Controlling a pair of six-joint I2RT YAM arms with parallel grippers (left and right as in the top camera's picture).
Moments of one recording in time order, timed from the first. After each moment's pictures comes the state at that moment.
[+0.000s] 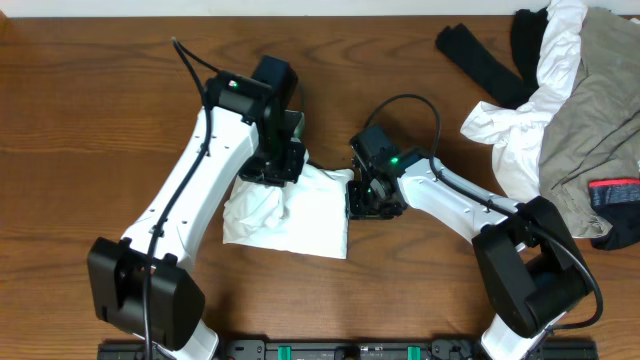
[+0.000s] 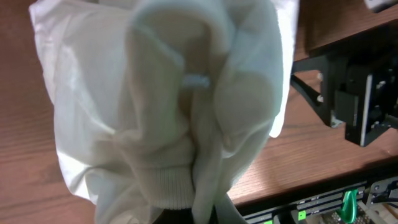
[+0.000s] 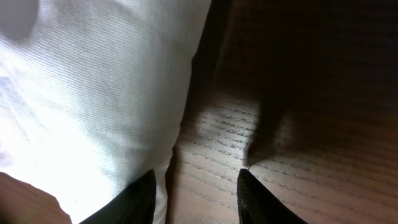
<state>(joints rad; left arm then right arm) -0.39 1.75 1.61 -1.42 0.17 -0.15 0.57 1.86 1.12 -0.66 -0.27 0.54</state>
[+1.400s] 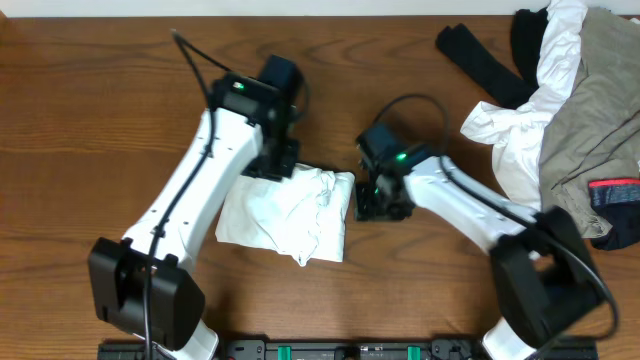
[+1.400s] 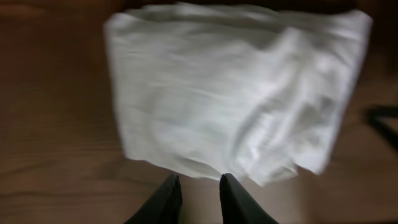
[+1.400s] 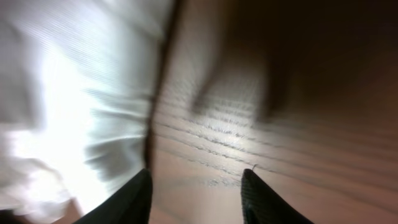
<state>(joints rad) -0.37 1.75 1.61 -1.39 -0.04 -0.19 0.54 1.78 1.16 -0.79 -0.24 0.51</state>
